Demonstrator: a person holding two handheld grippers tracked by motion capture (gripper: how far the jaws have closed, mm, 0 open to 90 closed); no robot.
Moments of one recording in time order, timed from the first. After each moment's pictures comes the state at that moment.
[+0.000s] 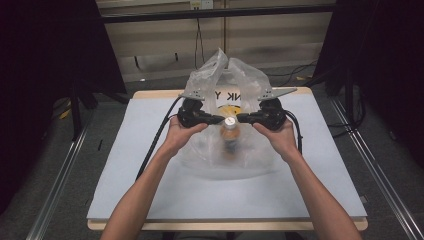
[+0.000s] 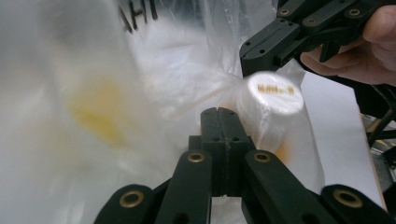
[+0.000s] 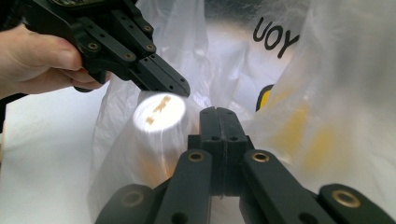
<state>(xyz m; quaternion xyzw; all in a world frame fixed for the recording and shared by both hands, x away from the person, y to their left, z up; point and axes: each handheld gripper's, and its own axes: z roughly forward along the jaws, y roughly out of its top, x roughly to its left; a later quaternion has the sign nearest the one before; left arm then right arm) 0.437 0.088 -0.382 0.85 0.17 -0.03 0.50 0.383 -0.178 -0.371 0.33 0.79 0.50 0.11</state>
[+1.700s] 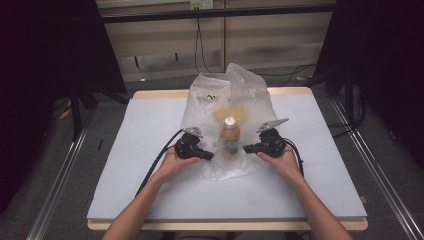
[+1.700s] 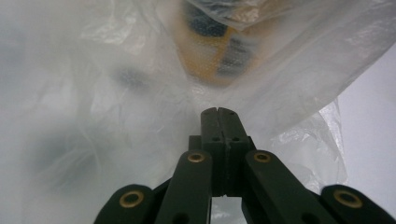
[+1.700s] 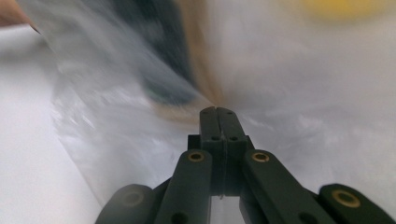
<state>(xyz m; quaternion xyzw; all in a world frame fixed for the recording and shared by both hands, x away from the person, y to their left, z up) 0.413 0.111 -0.486 0.89 0.19 -0.06 0.40 0.366 -0.191 -0.471 0.36 0.84 0.41 0.06</state>
